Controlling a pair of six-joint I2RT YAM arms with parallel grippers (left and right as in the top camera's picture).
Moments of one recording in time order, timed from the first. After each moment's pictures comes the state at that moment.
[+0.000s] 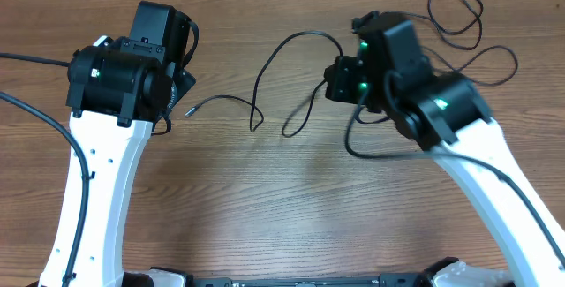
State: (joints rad) left arm -0.23 1.54 1.89 -1.62 -0.45 -1.09; right arm 0.49 1.44 1.57 -0.90 -0.11 0.62
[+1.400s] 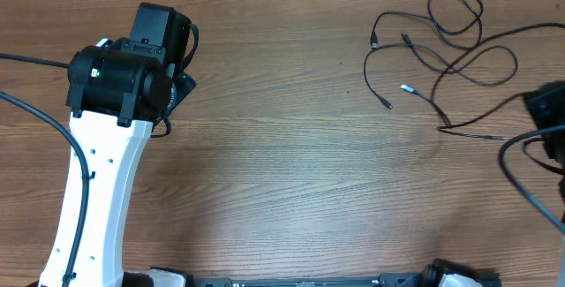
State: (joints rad) left arm -0.23 1.54 1.89 -1.65 -0.44 -1.08; right arm -0.31 1.08 1.56 -1.14 0.07 0.77
